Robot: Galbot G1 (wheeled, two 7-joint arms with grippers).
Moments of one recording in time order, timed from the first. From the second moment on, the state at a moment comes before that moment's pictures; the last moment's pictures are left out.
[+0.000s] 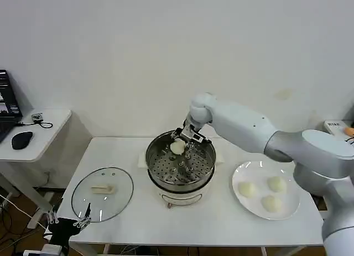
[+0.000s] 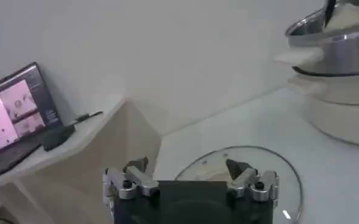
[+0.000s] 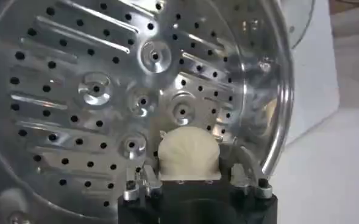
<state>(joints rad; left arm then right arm) 1.75 -1.35 -0.85 -2.12 0.09 0.14 0.08 0.32 1.32 -1.04 0.90 -0.32 0.47 -0.97</state>
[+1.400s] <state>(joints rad) 1.71 -1.29 -0.80 -2.14 0.05 0.16 0.09 0.27 0.48 -0.94 1.52 -0.06 -0.04 -1.02</state>
